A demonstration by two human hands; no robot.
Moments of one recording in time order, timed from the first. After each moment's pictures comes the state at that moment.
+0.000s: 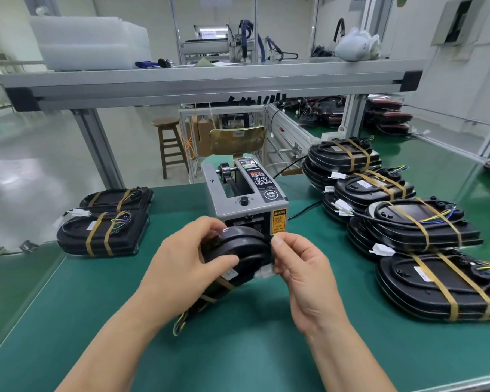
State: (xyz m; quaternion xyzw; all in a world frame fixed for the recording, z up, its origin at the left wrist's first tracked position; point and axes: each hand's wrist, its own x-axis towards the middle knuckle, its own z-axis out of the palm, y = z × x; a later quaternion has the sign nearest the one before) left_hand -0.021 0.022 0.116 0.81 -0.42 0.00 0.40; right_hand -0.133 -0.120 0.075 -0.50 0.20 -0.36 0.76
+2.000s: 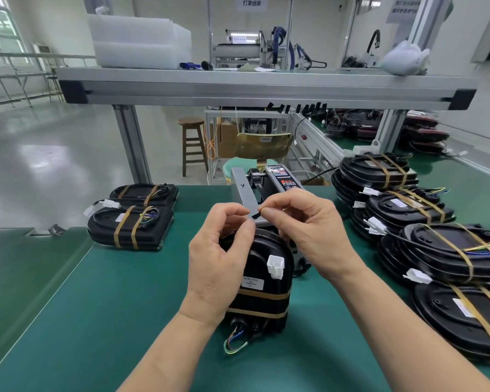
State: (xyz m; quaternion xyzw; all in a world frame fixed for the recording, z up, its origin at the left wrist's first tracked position) left_hand -0.026 -0.003 0.108 0.62 -0.33 0.06 0.71; right_hand -0.079 -0.149 0.130 -0.75 -0.06 -0.35 0.56
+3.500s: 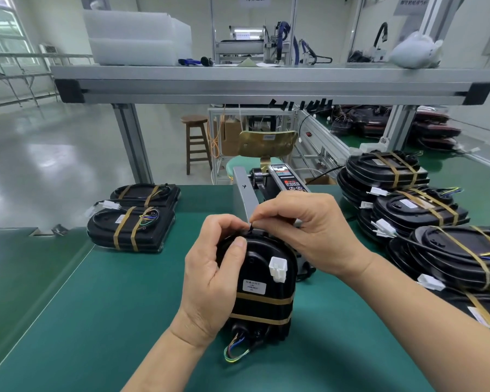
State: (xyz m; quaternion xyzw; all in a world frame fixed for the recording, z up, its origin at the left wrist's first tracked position) left_hand -0.021 0.004 0.095 0.62 -0.38 0.07 0.68; right_hand -0.073 -0.163 0.141 -0.85 -0.18 -0.36 0.33
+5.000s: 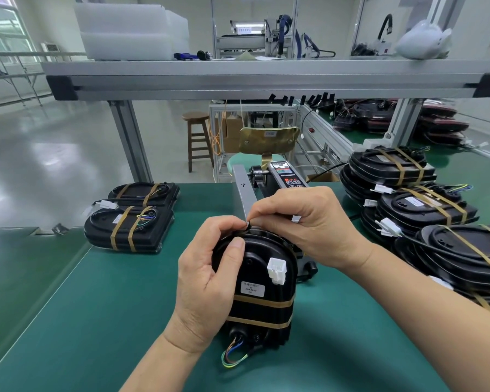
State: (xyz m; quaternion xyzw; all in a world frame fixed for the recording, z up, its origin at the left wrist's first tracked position) left_hand -0.018 0.001 0.096 0.63 -0.39 0.10 0.67; right_hand -0.064 -0.173 0.145 -0.85 -0.21 -0.34 0.33
